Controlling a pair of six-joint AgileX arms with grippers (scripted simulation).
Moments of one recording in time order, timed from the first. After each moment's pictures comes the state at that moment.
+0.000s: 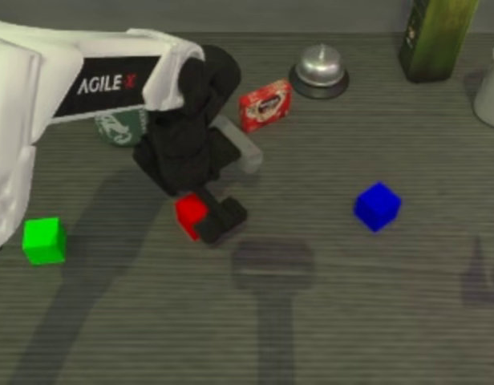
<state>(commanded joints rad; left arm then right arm) -0.50 2.30 1.64 -0.90 0.00 0.45 0.00 0.00 0.00 0.00 0.00 0.00</state>
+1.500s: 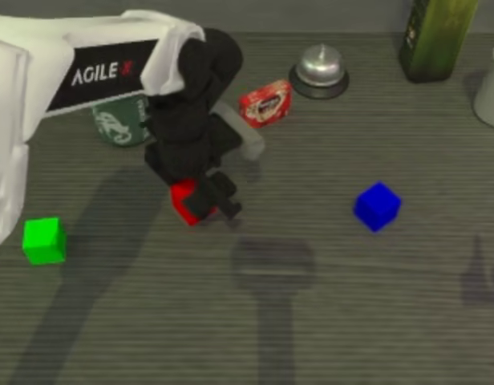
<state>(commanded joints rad) -0.50 2.24 1.70 -1.00 0.02 0.44 0.00 0.00 0.00 0.00 0.00 0.00</state>
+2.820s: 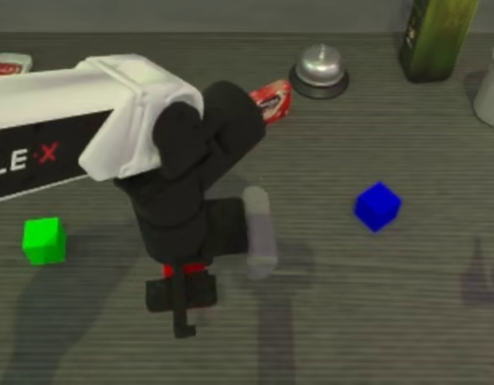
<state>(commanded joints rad) -0.73 1.73 1.24 -1.06 0.02 0.77 0.00 0.00 0.00 0.00 0.00 0.00</state>
